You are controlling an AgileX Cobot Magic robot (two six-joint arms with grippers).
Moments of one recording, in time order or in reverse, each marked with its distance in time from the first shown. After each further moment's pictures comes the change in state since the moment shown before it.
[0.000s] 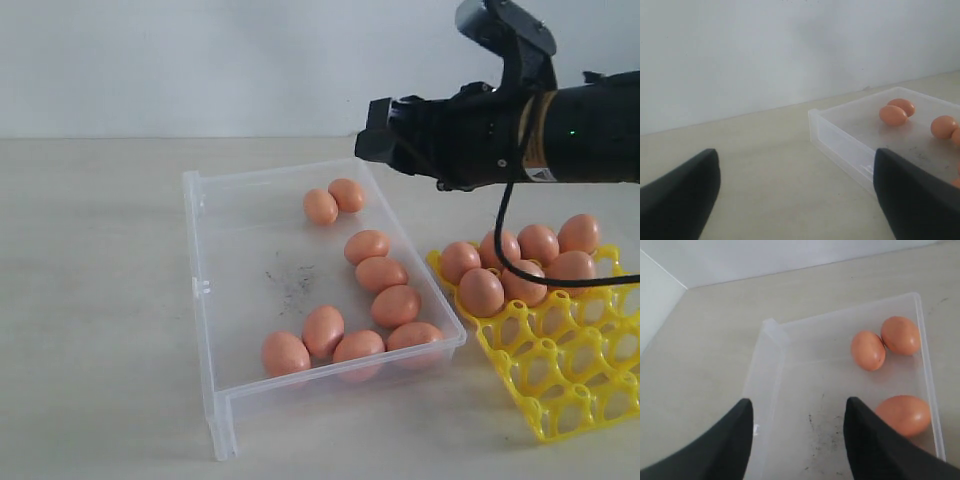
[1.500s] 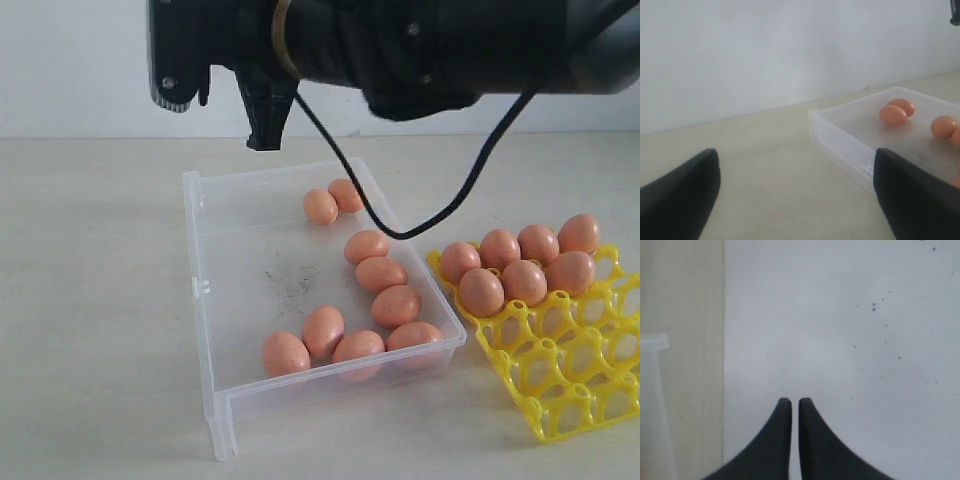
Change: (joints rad) left arm 0.000 0.000 0.000 0.000 0.000 0.000; right arm 0.403 0.257 -0.522 -0.411 0.554 -1.252
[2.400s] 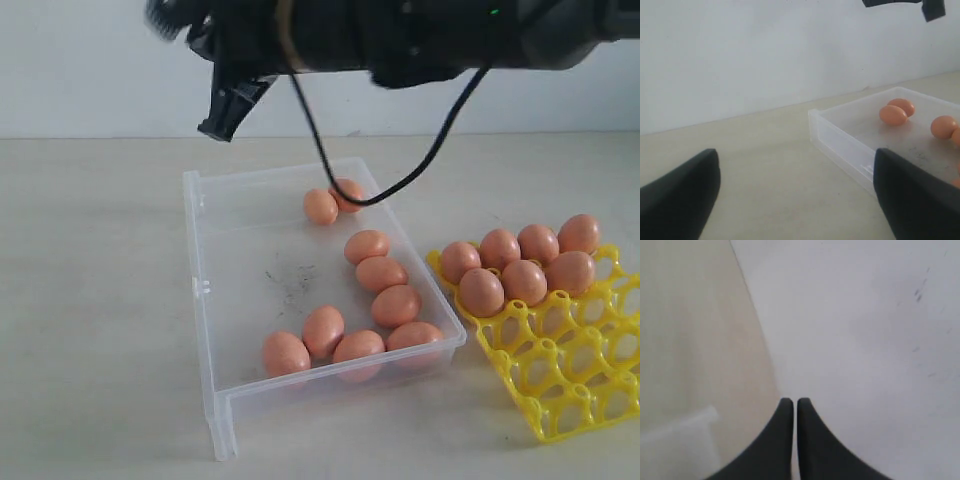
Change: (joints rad) left arm 0.000 0.000 0.000 0.000 0.000 0.000; right arm -0.086 0.108 -0.131 0.037 -0.282 0.364
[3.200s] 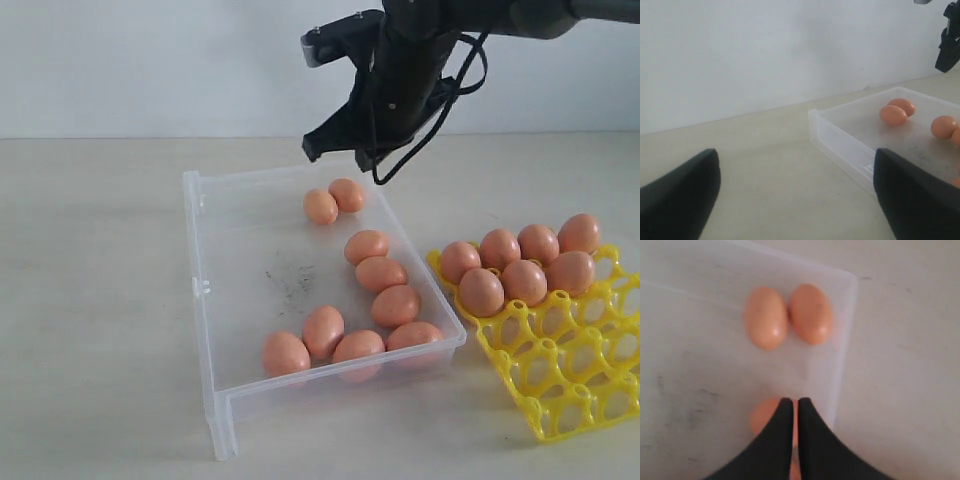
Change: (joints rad) left arm 0.000 0.000 0.000 0.000 -0.001 0.000; right arm -0.187 0.152 -0.226 1.627 0.962 -0.878
